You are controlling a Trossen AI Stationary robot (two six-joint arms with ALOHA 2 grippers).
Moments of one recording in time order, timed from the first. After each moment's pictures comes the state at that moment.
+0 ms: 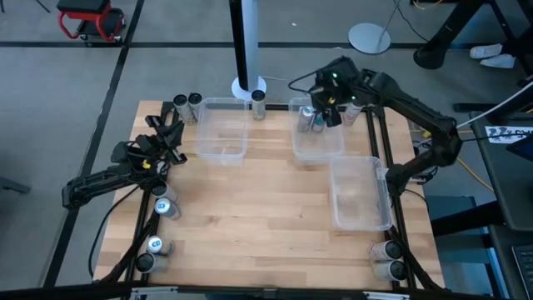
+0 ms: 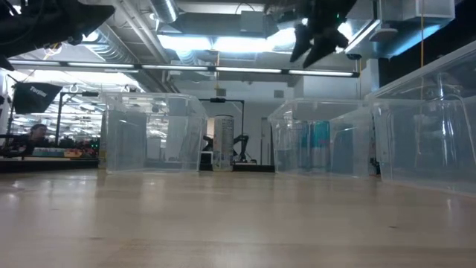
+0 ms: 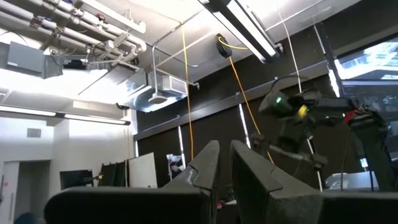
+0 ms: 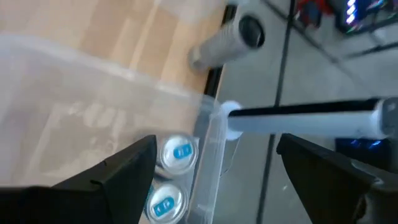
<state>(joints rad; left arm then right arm) 0.38 0.02 0.02 0.63 -0.15 0.32 -0.55 1.47 1.60 -0.94 -0.03 -1.01</state>
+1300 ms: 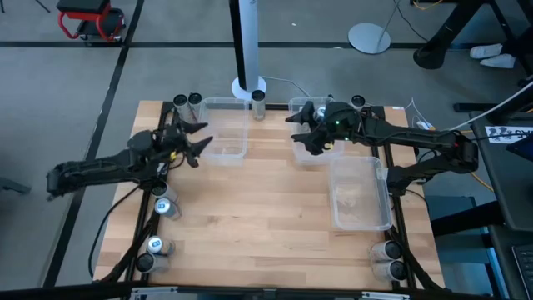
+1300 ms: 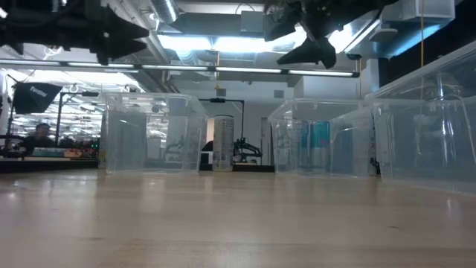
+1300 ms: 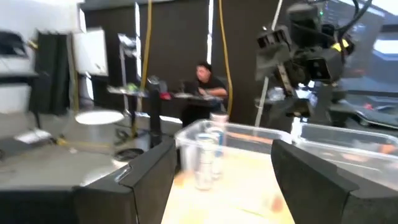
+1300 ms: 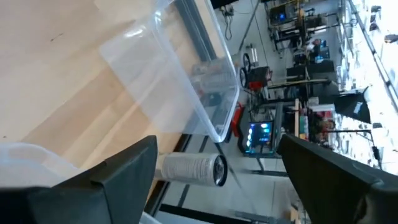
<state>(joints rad) 0.28 0.42 0.25 0.28 -0.18 -0.02 -0.28 1.29 1.05 -0.16 -0.02 -1.29</state>
